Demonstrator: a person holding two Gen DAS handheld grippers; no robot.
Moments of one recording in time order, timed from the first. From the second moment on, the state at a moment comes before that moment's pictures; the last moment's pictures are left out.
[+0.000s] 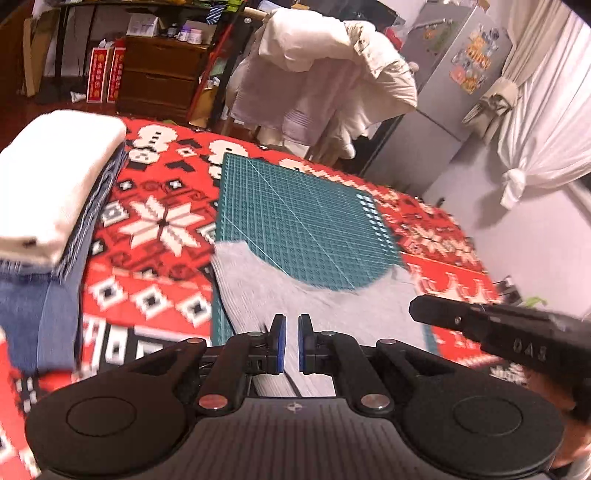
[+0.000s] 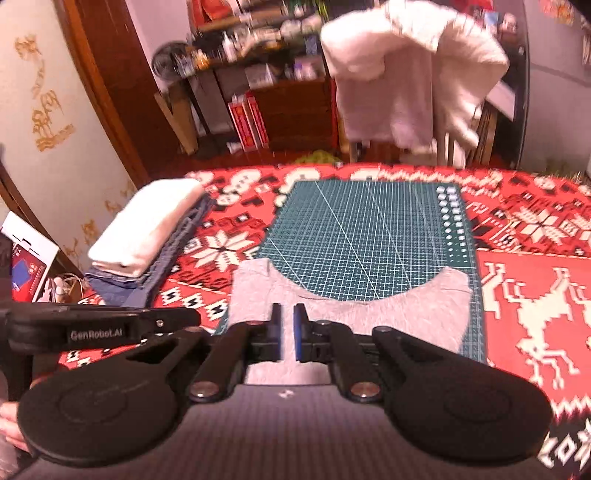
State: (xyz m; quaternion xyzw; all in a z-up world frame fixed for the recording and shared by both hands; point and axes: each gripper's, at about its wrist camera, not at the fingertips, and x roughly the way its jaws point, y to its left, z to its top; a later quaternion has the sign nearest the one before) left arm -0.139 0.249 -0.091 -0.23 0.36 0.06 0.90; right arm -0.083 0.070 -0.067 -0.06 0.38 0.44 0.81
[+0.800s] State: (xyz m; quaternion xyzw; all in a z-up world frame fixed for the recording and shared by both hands) left arm -0.166 0.162 -0.130 -0.08 0.39 0.14 0.90; right arm -0.160 -0.014 -0.124 -0.15 0.33 0.32 0.88
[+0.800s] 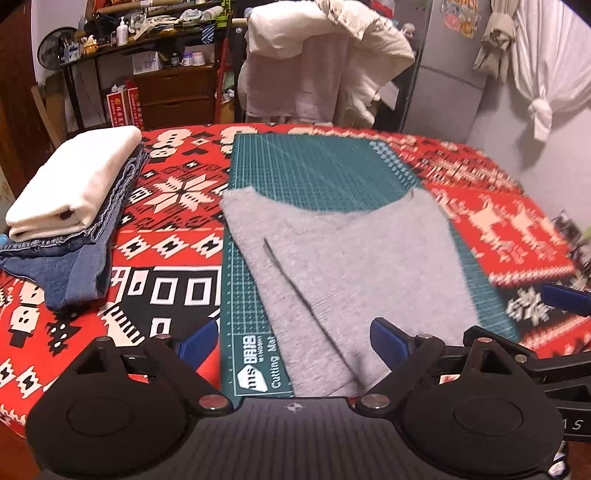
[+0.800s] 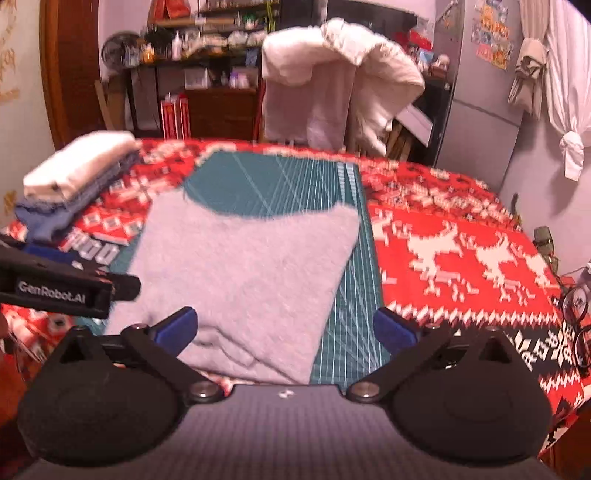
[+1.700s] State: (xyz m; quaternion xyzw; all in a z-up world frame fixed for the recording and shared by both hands) left arm -0.158 0.165 -0.170 -0.07 0.44 0.10 0.89; right arm -0.144 0.000 -0.178 -0.18 0.40 0.30 0.84
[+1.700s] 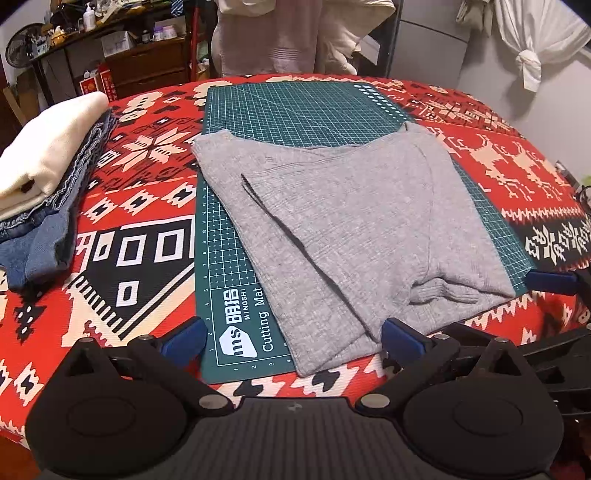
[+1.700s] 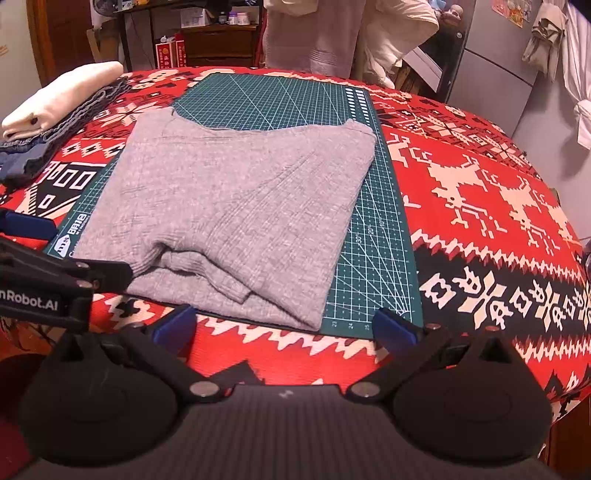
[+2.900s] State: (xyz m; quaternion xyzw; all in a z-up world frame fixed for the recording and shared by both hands) left arm -0.128 0.258 -0.141 -0.22 0.32 0.06 0.92; right arm -0.114 -0.029 -0.133 -0.08 0.34 0.32 0.88
